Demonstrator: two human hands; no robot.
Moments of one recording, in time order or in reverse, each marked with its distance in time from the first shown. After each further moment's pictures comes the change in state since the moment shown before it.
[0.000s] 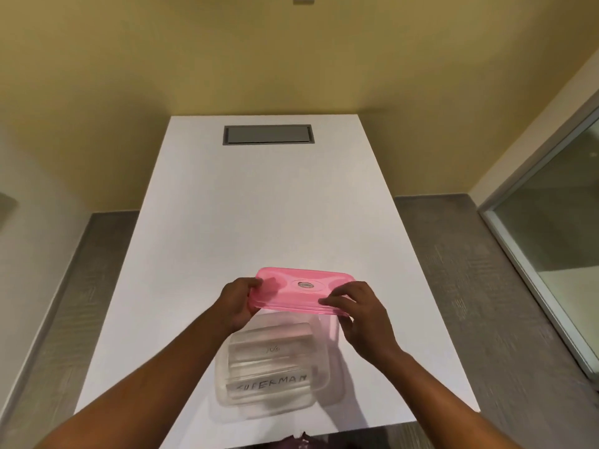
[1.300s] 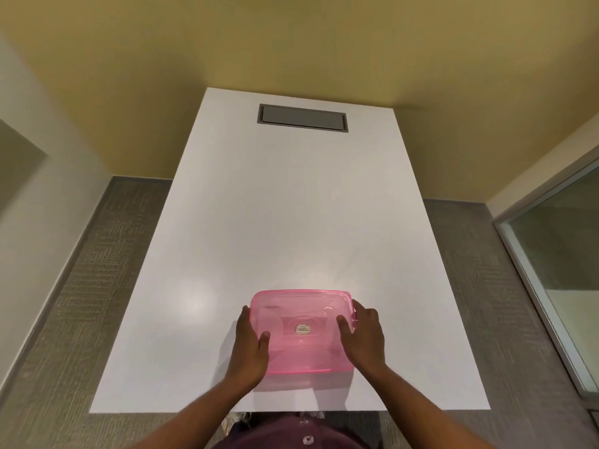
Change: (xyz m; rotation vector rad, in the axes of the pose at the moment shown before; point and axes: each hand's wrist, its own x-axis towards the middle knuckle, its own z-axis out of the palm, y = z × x) left_hand -0.045 -0.124 -0.114 0.977 0.276 0.467; right_hand -0.042 -0.045 0.084 0.027 -0.212 0.740
